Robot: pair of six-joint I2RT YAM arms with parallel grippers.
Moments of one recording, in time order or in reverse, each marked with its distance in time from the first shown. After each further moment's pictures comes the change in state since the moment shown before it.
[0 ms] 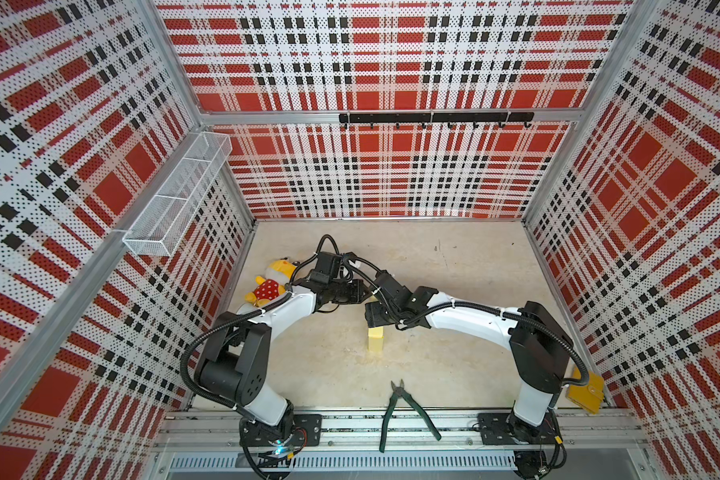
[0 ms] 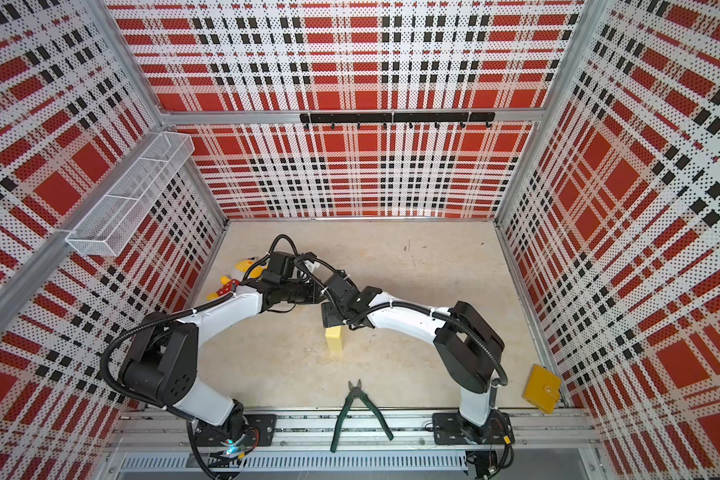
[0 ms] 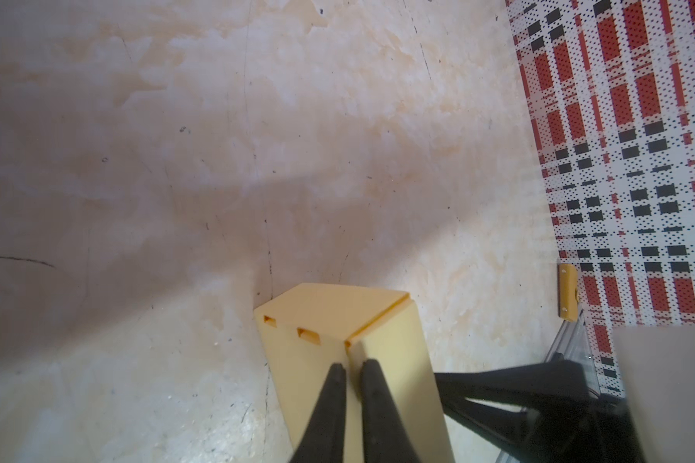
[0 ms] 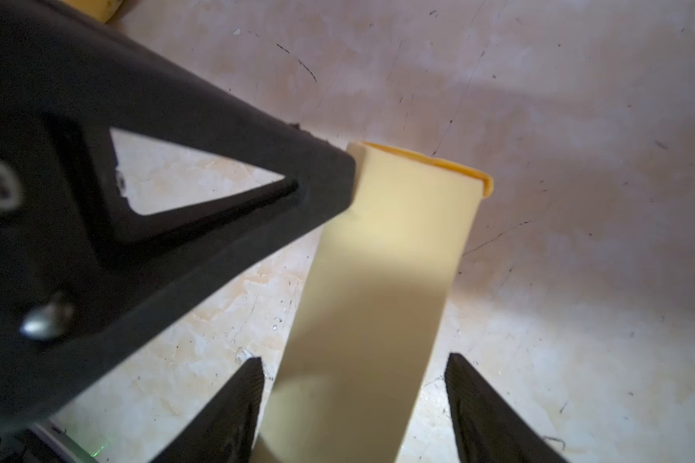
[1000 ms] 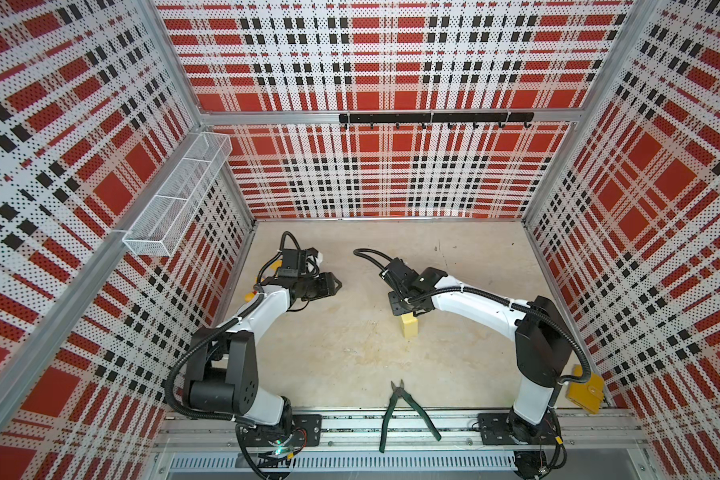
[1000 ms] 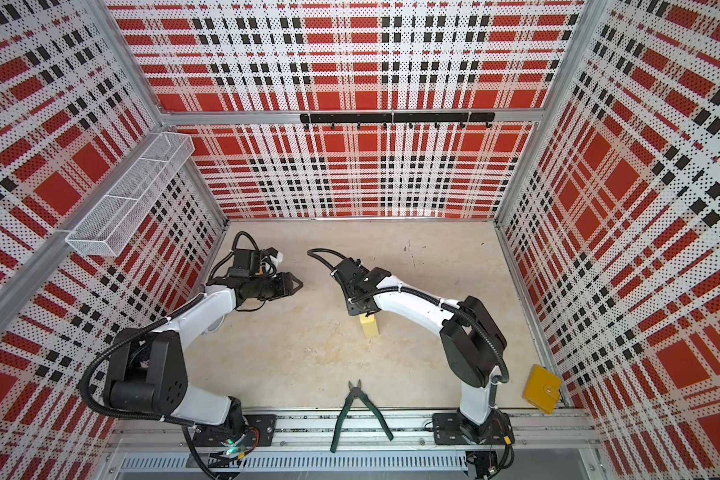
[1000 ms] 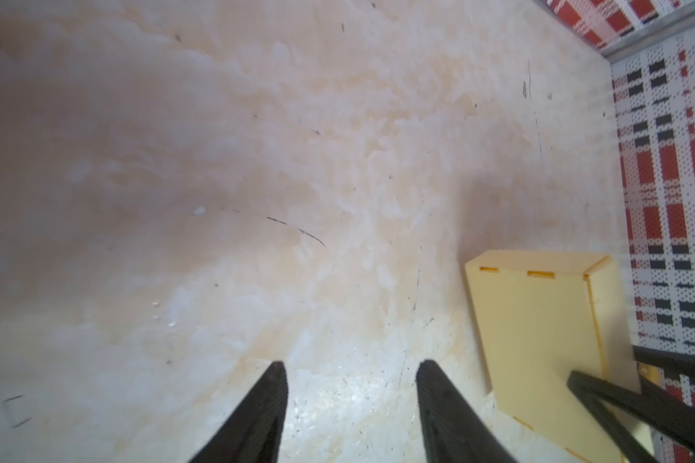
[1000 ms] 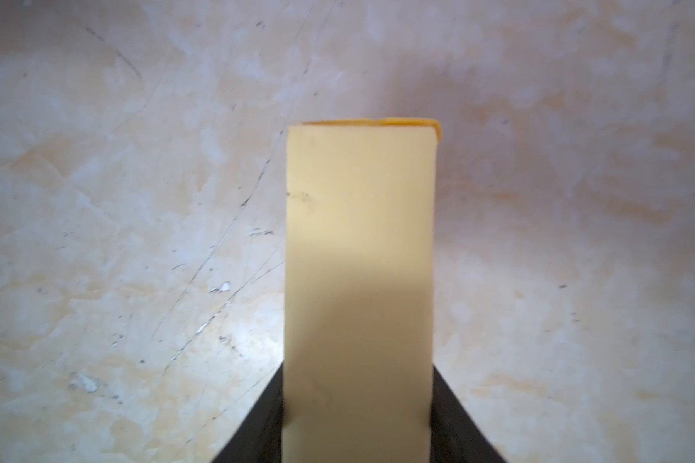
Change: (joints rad) left arm 0.284 -0.108 -0.003 -0.127 -0.099 0.048; right arm -0.121 0.023 0.175 -0.358 0.196 -0.179
